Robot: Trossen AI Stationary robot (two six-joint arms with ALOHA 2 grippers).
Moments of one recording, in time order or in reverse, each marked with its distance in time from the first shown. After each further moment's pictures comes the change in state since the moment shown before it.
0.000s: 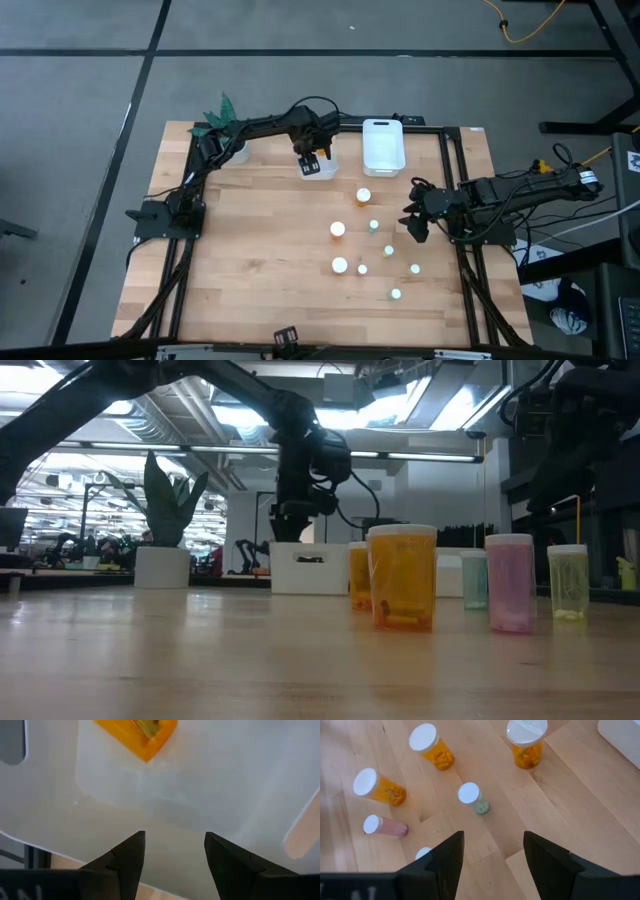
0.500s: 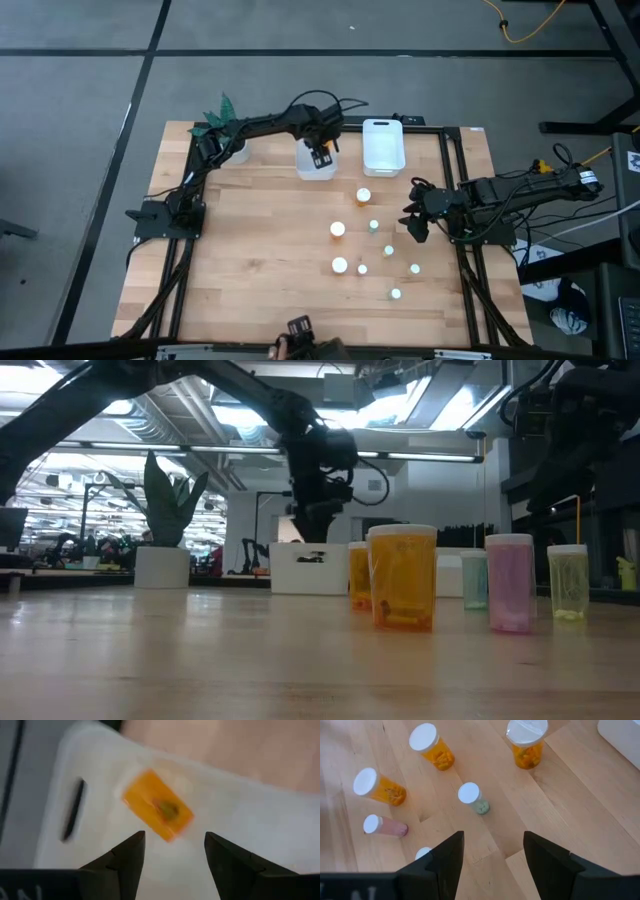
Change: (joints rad) left arm 0.010 -0.007 0.000 0.281 -0.008 0.011; right arm 0.000 0.000 0.000 0.000 0.000 -0.003
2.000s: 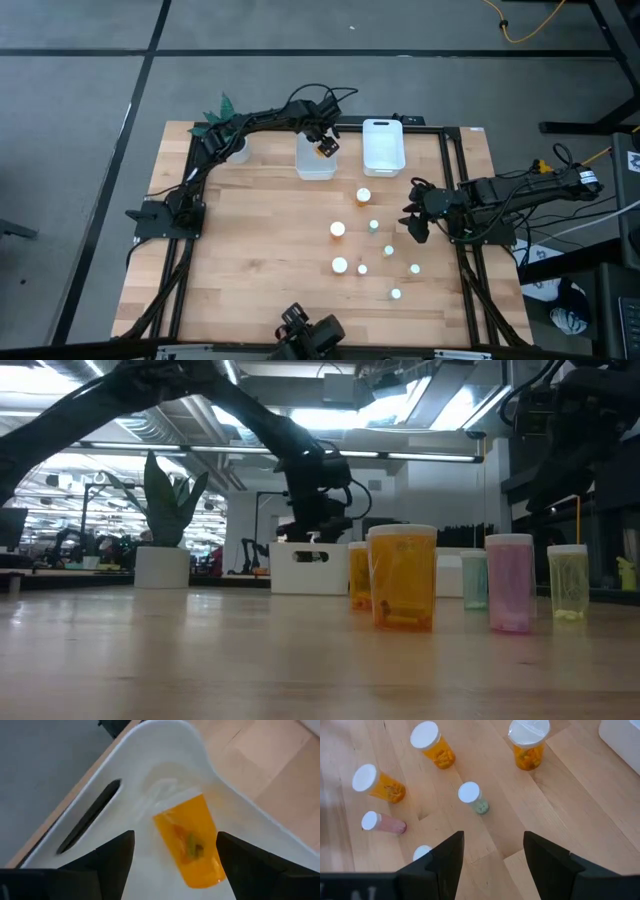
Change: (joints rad) left arm 0.083 0.079 0.001 0.122 0.067 -0.297; right arm 0.000 0.000 0.000 -0.001 0.000 -0.030
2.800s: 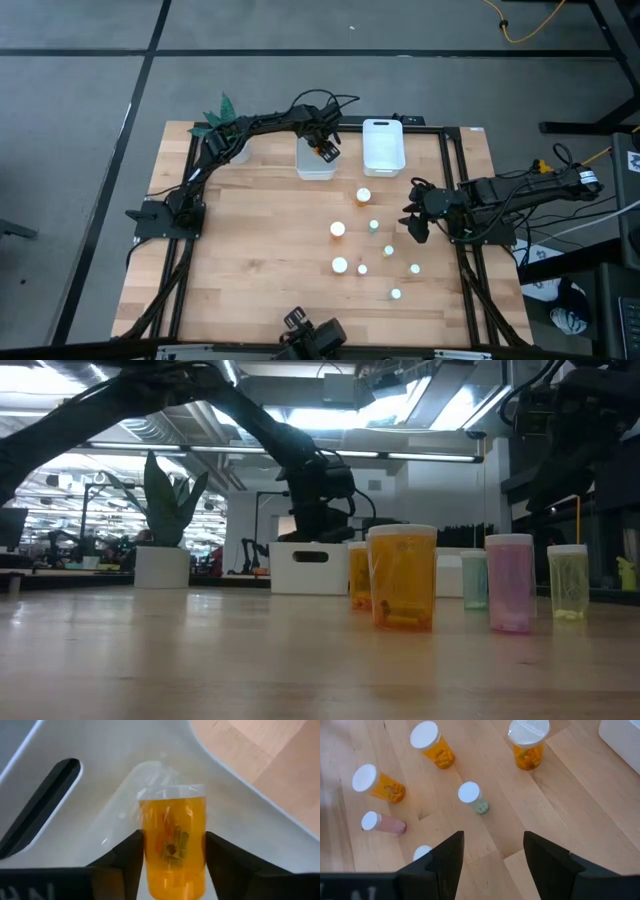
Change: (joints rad) left arm -0.016 0.032 -0.001 -0.015 0.025 0.008; right arm 0.000 0.000 0.000 0.000 0.000 0.001
